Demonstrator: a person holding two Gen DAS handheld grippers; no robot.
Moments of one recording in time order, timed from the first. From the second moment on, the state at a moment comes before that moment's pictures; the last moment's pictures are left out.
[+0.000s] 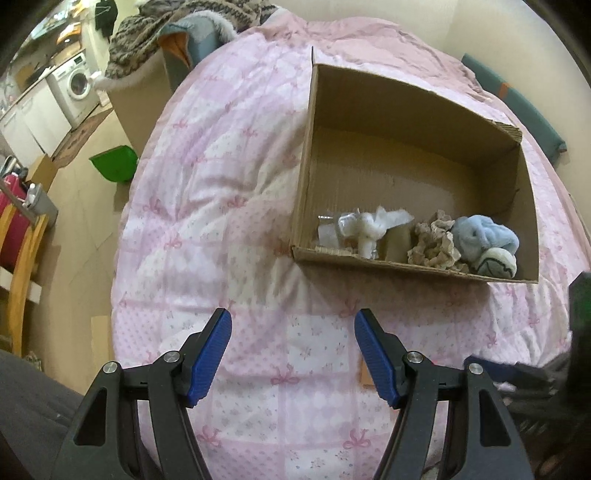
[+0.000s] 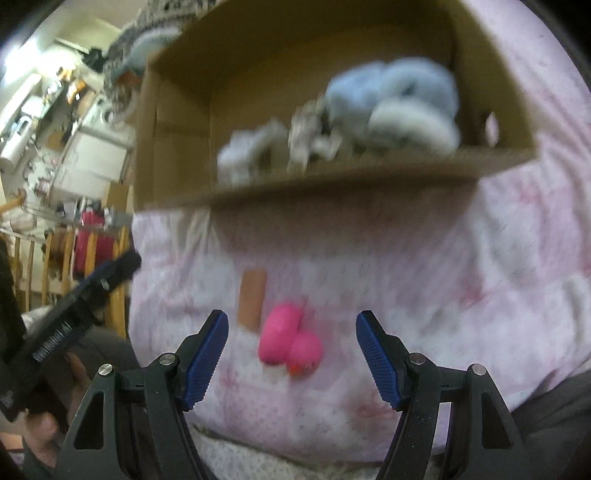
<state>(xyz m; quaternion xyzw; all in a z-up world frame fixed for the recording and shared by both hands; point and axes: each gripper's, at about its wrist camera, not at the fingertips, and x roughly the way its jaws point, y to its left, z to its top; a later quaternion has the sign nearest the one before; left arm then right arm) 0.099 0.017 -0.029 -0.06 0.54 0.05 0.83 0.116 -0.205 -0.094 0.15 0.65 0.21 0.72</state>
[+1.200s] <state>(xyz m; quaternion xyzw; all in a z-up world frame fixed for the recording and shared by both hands) 0.104 -0.020 -0.077 -0.04 0.61 -0.01 0.79 0.118 -0.214 -0.093 0.14 0.64 0.18 0.73</state>
